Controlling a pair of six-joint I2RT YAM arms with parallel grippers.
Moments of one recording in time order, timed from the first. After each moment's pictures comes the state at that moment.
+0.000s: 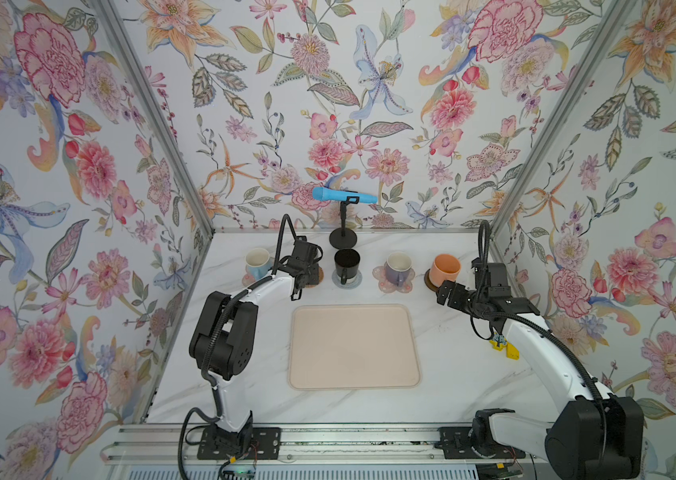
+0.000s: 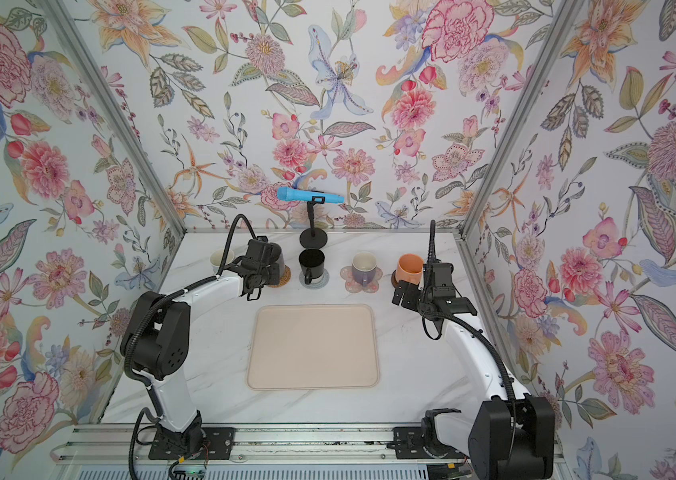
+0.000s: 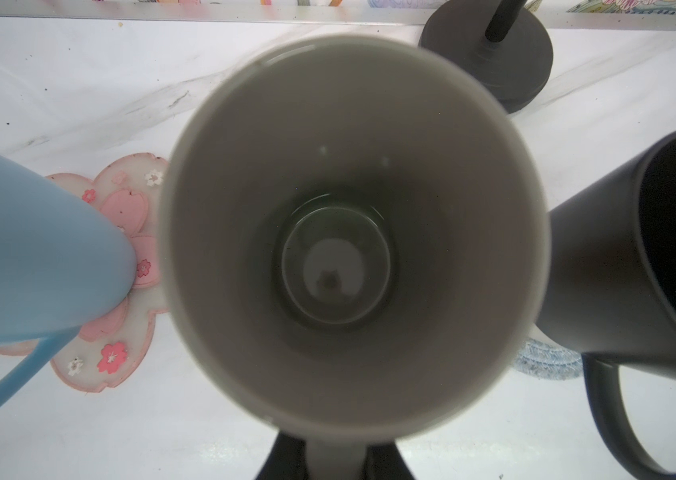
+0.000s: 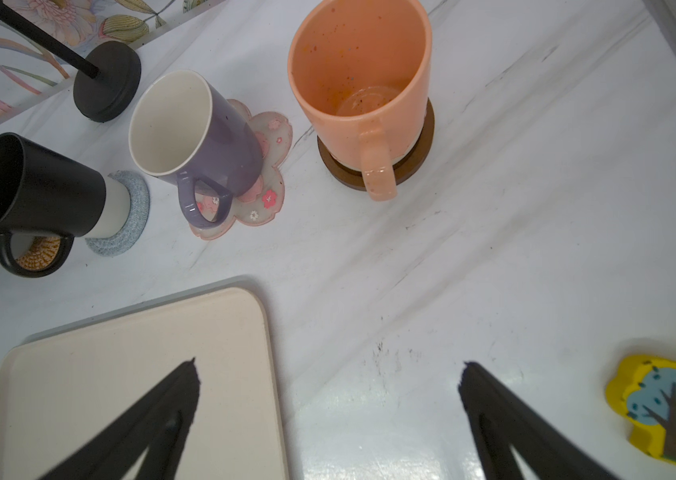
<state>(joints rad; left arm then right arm) -0.38 1.88 1.31 -0.27 -0.24 -0.30 0.10 1.23 0.92 -0.54 -0.05 0.38</state>
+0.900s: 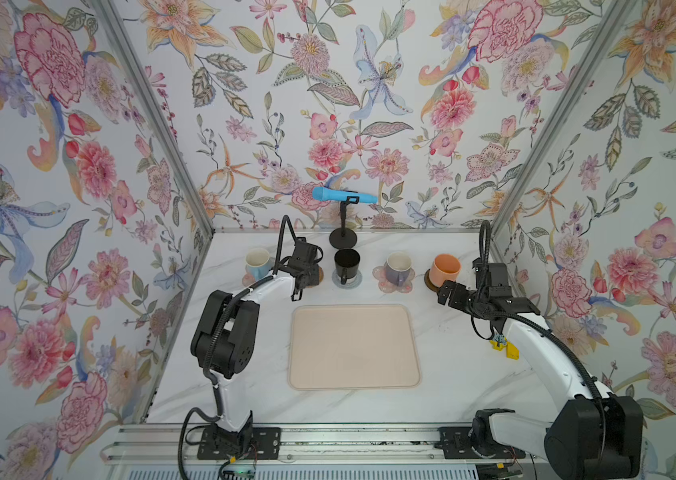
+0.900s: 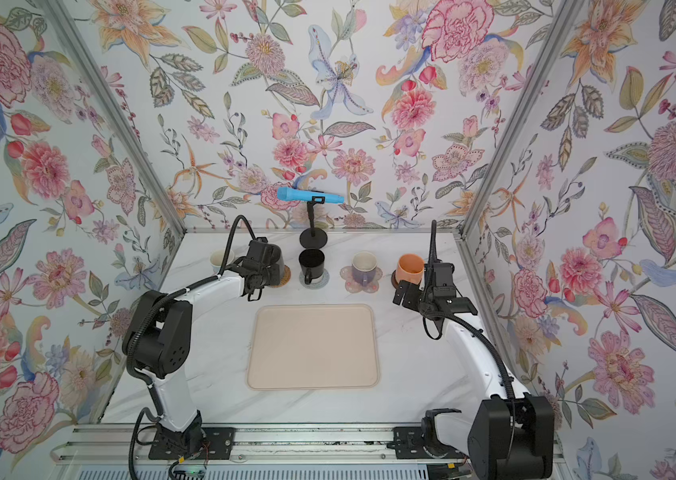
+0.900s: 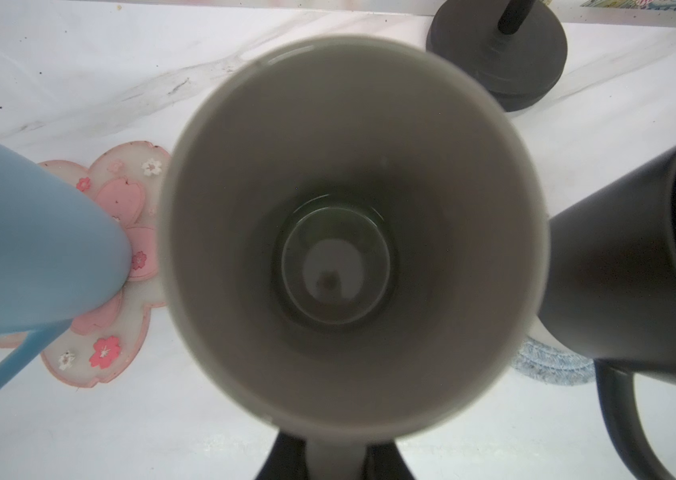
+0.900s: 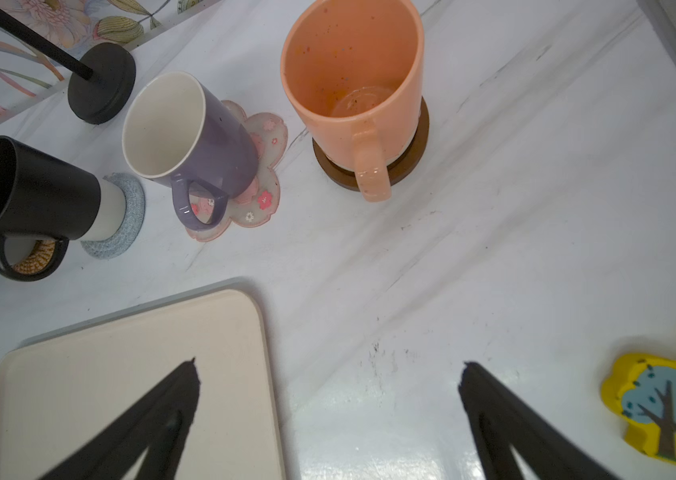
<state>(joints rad) -0.39 1.89 1.31 -0.27 -0.24 -0.33 0.10 1.23 0.92 -0.54 -0.05 0.38</state>
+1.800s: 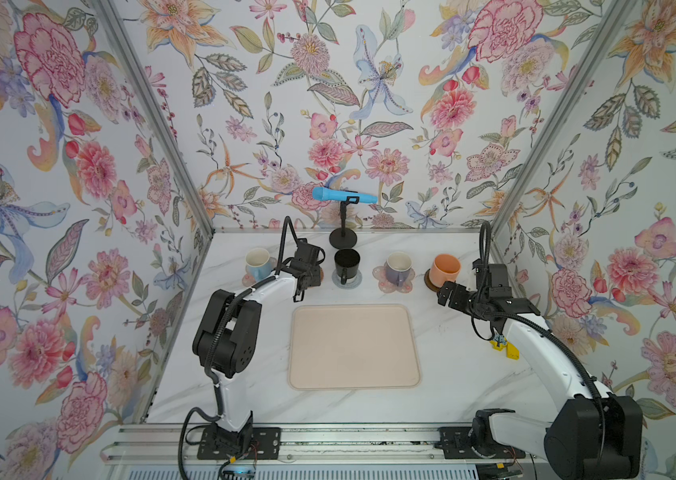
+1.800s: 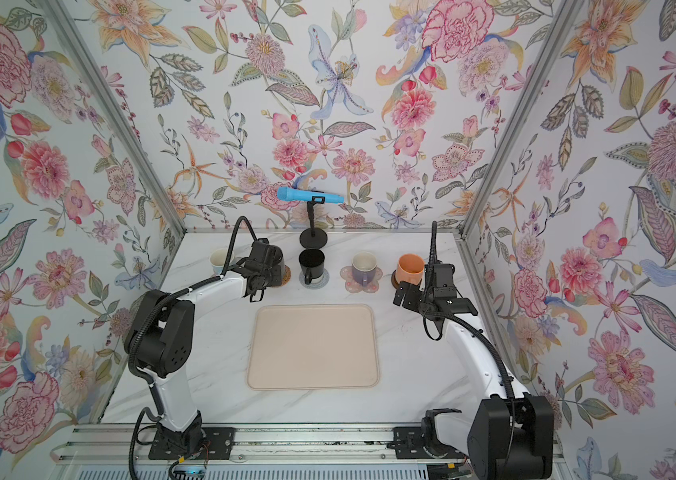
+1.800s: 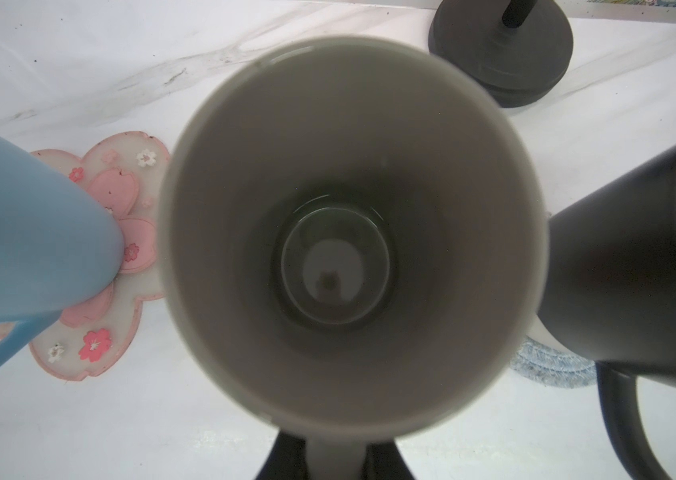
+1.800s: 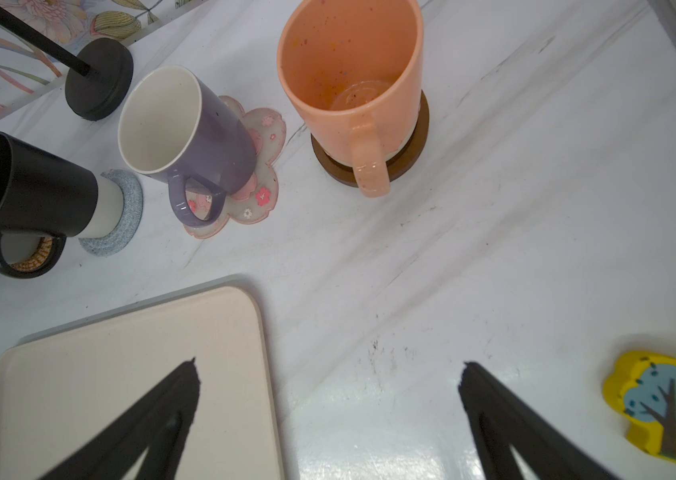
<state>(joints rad) -0.41 1.91 1.31 -0.28 -0.26 -0.35 0.09 1.23 0.91 -0.54 -0.06 0.38</state>
